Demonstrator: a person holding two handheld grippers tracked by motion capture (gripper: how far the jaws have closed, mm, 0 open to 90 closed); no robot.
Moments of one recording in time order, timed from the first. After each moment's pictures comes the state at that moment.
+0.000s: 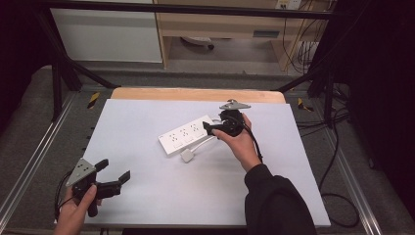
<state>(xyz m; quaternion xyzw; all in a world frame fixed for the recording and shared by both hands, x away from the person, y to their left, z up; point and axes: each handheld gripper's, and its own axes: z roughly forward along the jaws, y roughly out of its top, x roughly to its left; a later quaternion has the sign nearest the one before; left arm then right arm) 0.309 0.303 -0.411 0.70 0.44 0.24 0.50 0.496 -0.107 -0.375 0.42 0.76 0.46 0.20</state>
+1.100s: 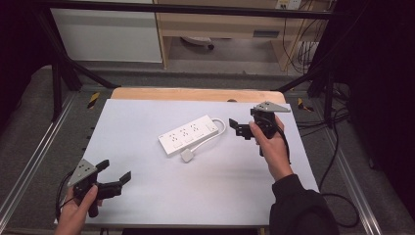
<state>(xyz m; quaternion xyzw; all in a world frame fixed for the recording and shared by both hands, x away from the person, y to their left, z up) 0.310 0.302 -0.413 0.70 0.45 0.24 0.50 0.460 -0.187 -0.342 0.42 0.72 0.50 0.23</state>
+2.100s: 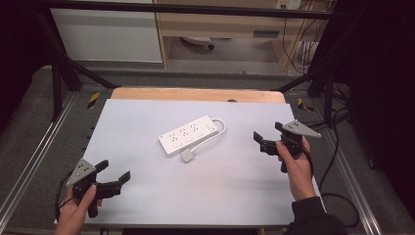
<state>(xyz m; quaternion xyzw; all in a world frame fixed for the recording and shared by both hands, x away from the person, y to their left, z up) 0.310 0.304 -0.414 0.70 0.46 0.23 0.50 0.412 -0.254 -0.369 0.43 0.68 0.52 0.28</state>
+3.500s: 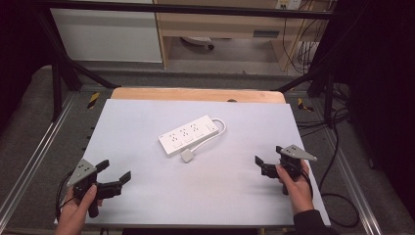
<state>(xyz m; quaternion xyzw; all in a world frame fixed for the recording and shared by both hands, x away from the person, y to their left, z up) 0.309 0.302 -0.413 0.70 0.45 0.24 0.50 0.382 -0.265 -0.438 0.46 0.71 0.48 0.25</state>
